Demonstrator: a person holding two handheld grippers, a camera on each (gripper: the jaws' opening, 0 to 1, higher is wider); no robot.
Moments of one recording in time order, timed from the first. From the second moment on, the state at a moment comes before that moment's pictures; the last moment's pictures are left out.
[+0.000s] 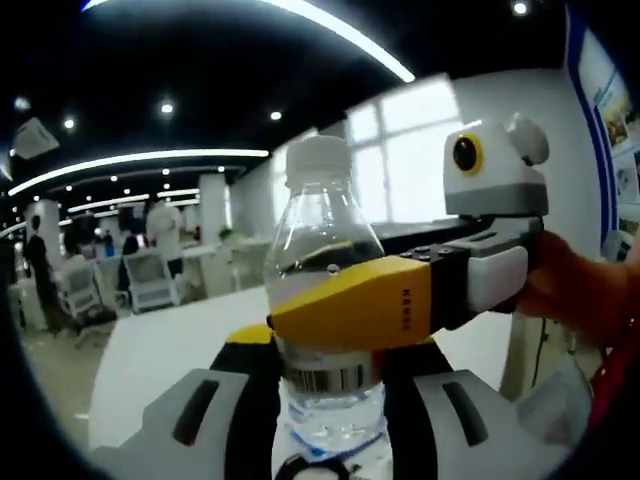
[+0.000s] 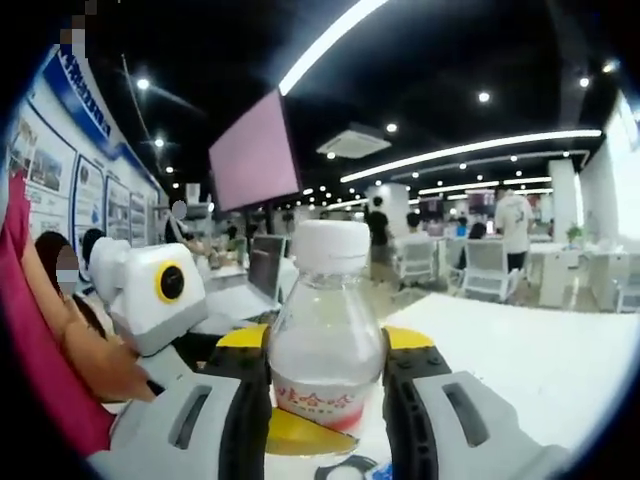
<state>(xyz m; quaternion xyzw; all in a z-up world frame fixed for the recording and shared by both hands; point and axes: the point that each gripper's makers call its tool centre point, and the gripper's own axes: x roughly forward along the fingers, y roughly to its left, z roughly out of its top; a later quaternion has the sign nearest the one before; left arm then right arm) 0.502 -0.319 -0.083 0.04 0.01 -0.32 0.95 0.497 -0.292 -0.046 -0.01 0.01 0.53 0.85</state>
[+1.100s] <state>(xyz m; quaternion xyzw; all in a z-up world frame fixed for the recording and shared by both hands) 0.438 -0.272 -0.091 -0.06 0.02 -0.59 0.81 0.434 -0.238 -0.048 -0.03 0.01 0.71 0.70</state>
